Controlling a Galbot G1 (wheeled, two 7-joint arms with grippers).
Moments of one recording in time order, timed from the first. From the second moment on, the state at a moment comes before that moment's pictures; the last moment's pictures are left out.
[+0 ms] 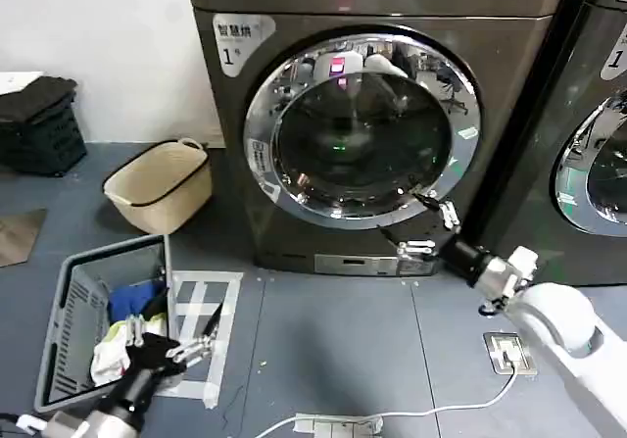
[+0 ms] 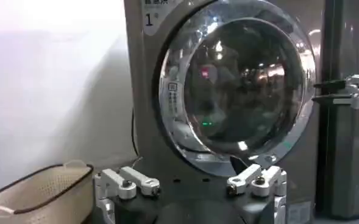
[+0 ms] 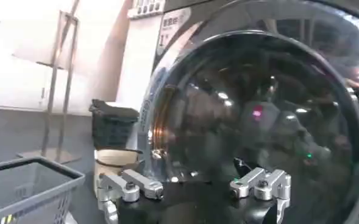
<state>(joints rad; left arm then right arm) 1.89 -1.35 -0.79 -2.44 -0.28 0.10 0.24 -0.78 0.67 0.05 1.87 0.72 0.01 -0.26</state>
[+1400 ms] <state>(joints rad) 1.89 -1.37 -0.79 -2.44 -0.27 0.09 0.25 -0.24 0.92 -0.43 1.56 0.77 -0.05 -0.18</state>
